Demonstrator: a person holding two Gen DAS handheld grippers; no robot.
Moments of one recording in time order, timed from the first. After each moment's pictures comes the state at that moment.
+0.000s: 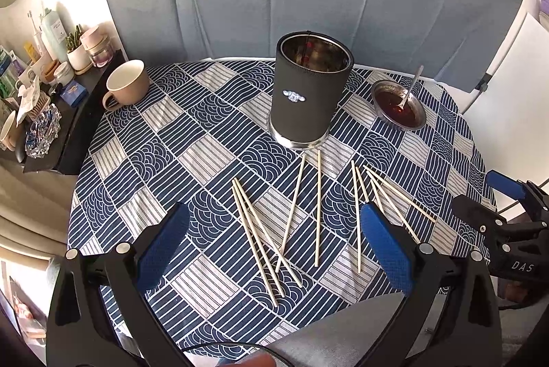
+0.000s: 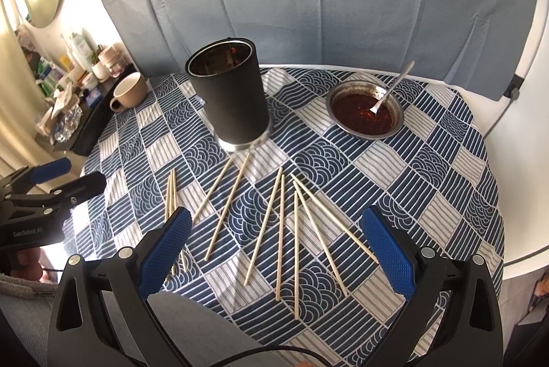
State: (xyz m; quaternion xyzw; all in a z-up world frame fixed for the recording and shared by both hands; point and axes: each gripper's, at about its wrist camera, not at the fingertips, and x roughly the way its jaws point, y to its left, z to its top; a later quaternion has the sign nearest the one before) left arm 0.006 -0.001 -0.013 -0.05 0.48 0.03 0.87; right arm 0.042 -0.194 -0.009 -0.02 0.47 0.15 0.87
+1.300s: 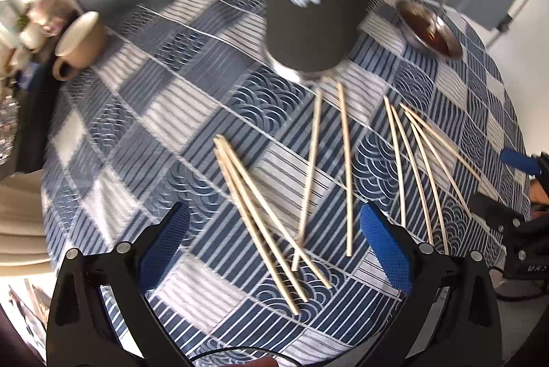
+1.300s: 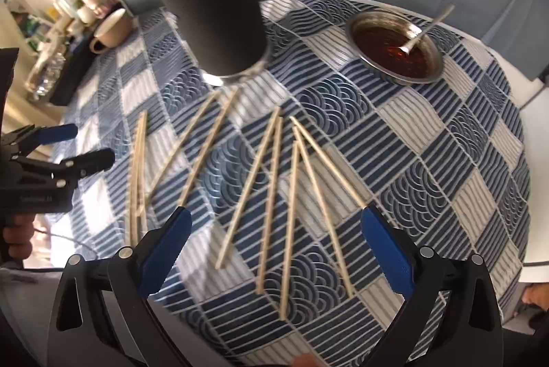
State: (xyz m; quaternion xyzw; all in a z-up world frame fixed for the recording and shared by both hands) left arm 0.061 -0.004 -0.118 -0.01 0.60 -0.01 0.80; right arm 0.076 -0.189 -0.104 -0.07 0.57 0.15 0.80
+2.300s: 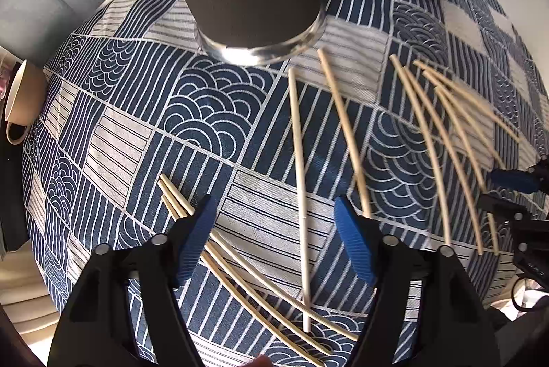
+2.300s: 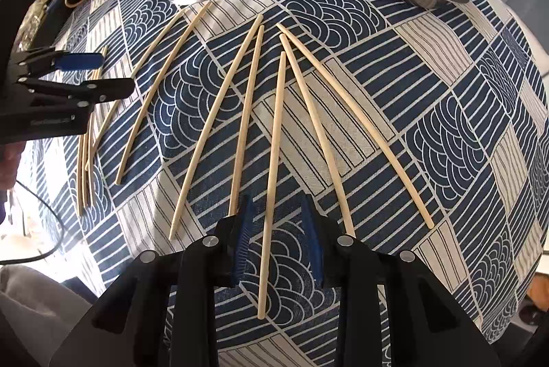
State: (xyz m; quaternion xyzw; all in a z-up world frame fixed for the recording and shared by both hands) left arm 0.110 -0.036 -0.187 0.10 0.63 -0.06 0.77; right arm 0.068 -0.189 -0.184 -0.09 0.63 0.16 0.75
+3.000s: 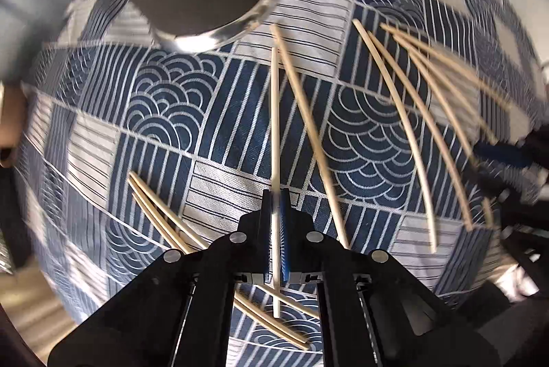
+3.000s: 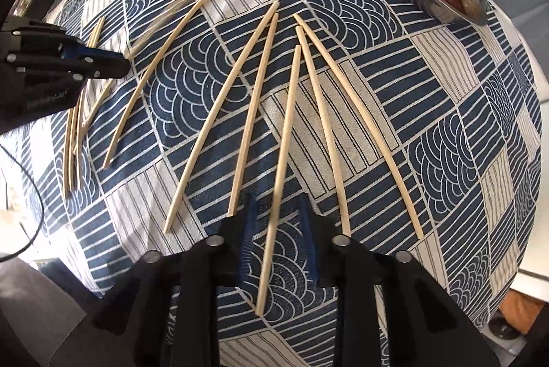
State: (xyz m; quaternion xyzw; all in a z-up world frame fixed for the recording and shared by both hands) left arm 0.127 -0.057 -0.188 0.14 0.67 -0.10 0.72; right arm 0.080 -0.152 -0.196 -0.15 0.66 0.16 0.72
